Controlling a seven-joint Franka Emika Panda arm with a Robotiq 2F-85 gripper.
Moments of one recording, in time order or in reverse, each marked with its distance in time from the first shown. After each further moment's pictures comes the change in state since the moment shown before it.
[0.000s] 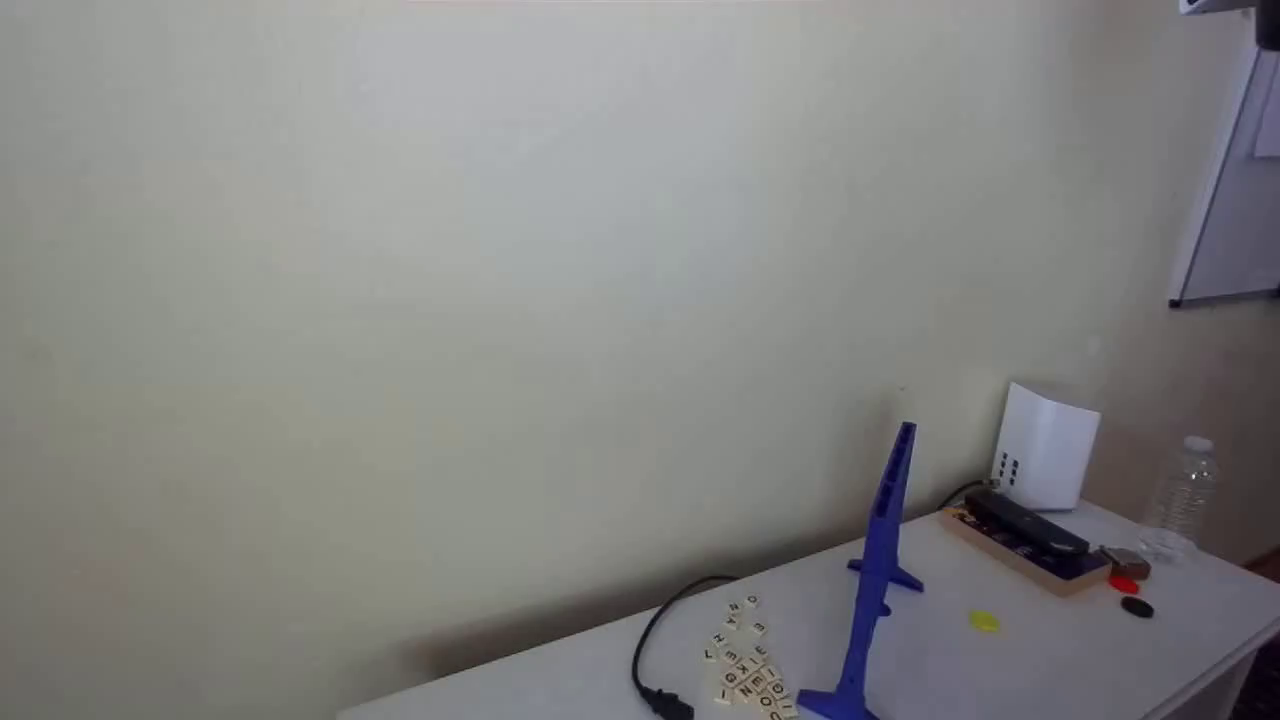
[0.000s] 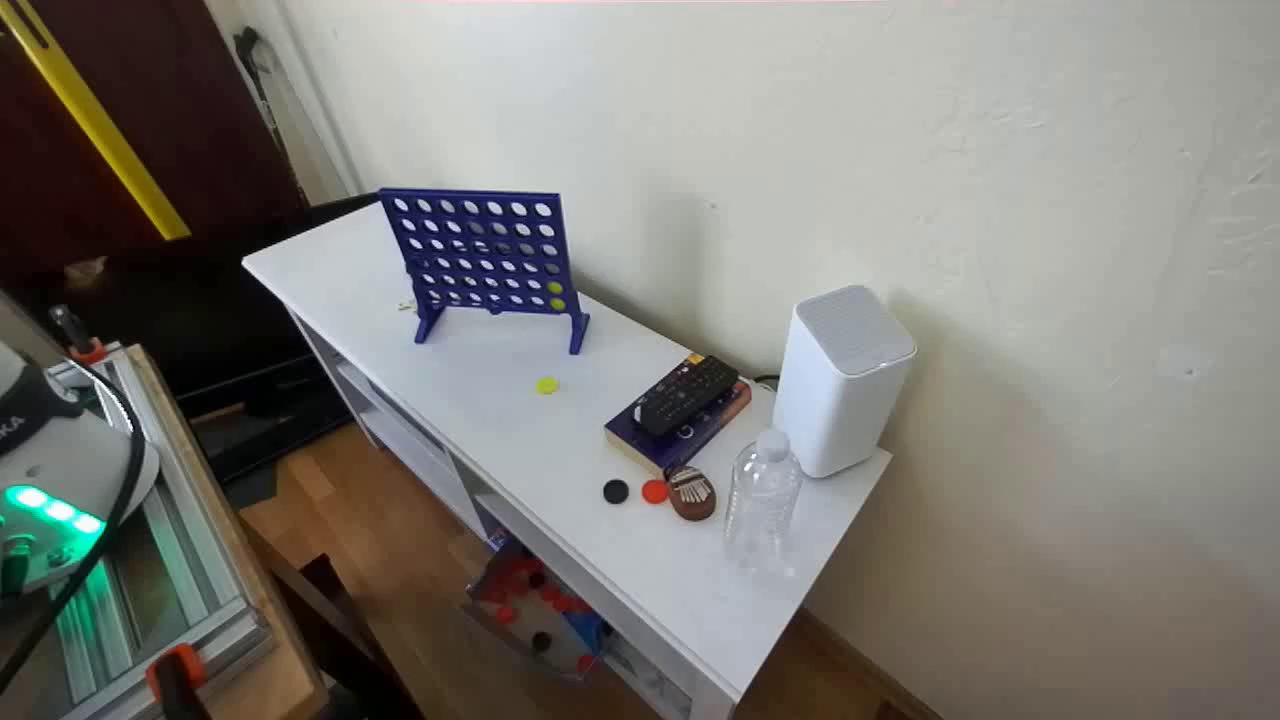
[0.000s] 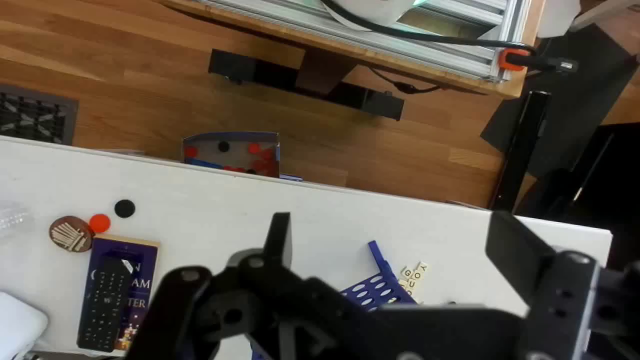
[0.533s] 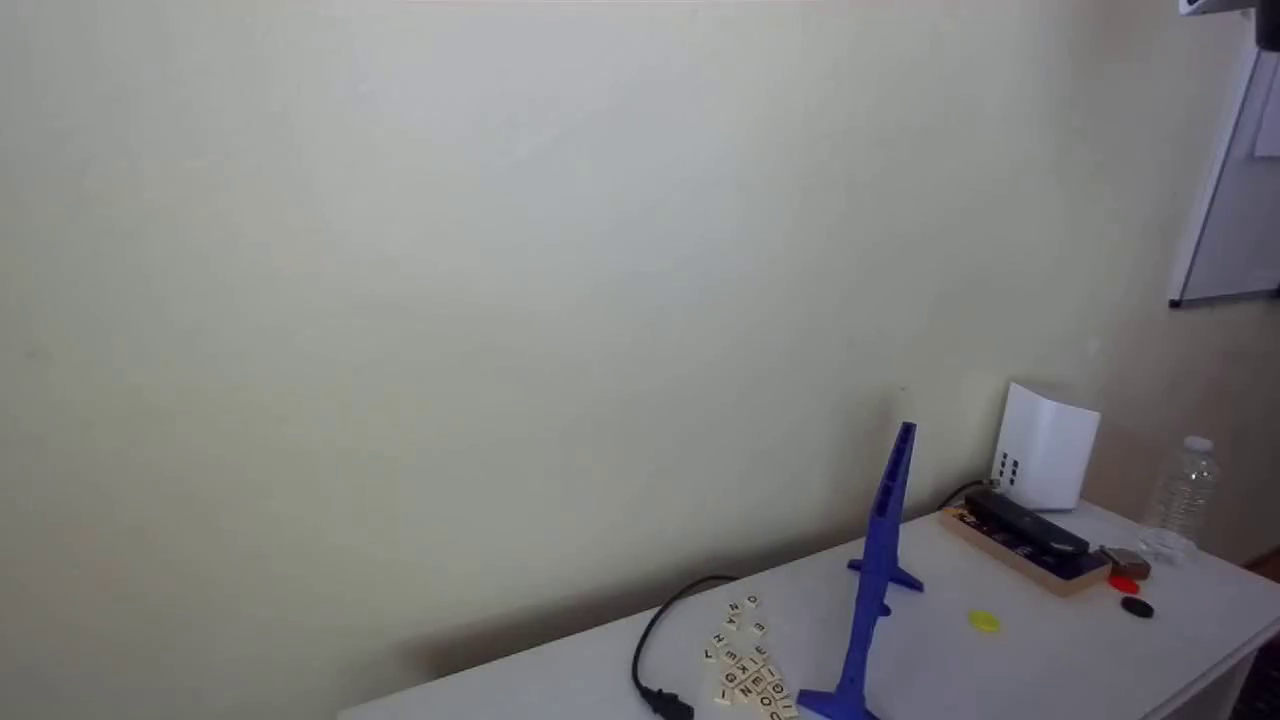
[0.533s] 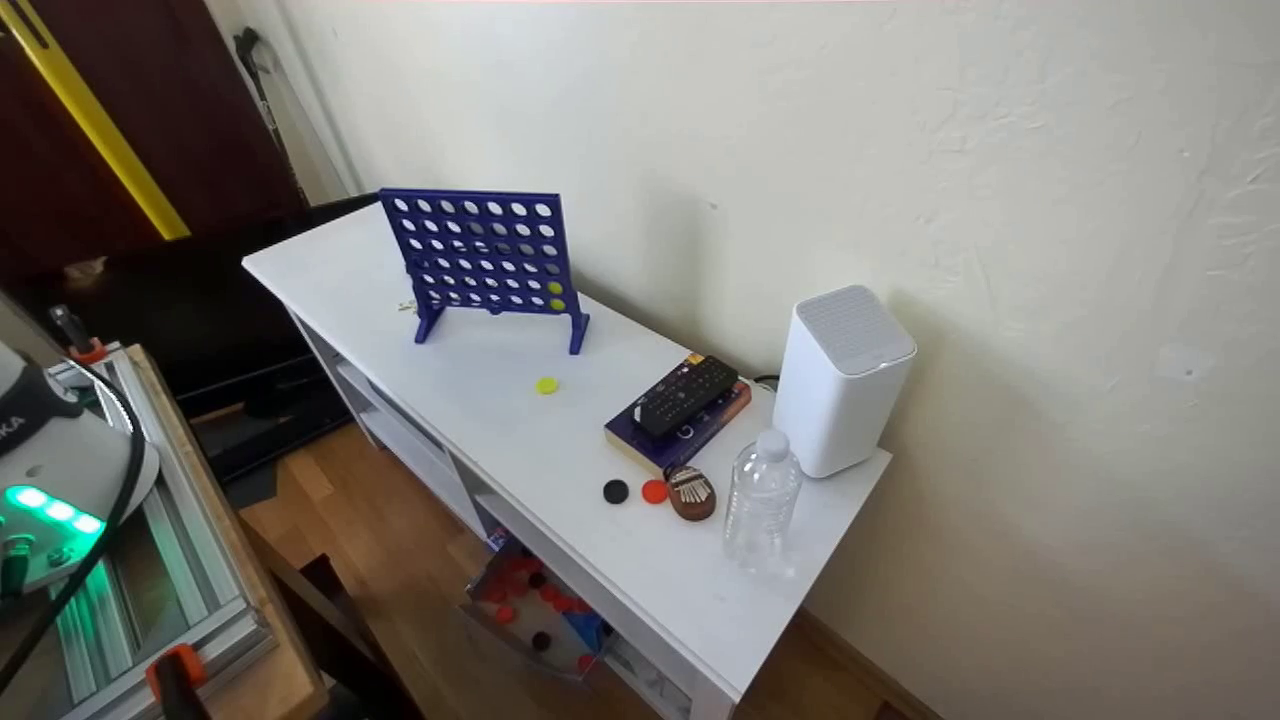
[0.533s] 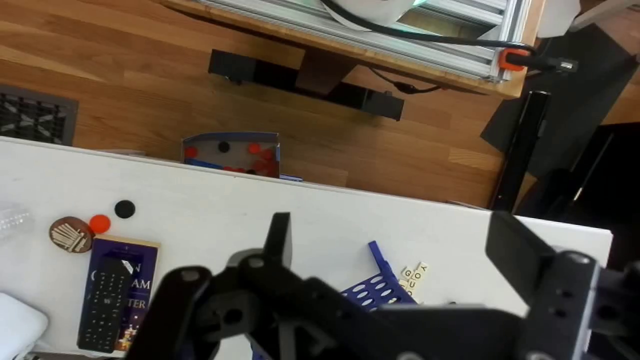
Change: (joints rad) arm -0.001 0.001 0.000 -0.001 0.000 0.000 0.001
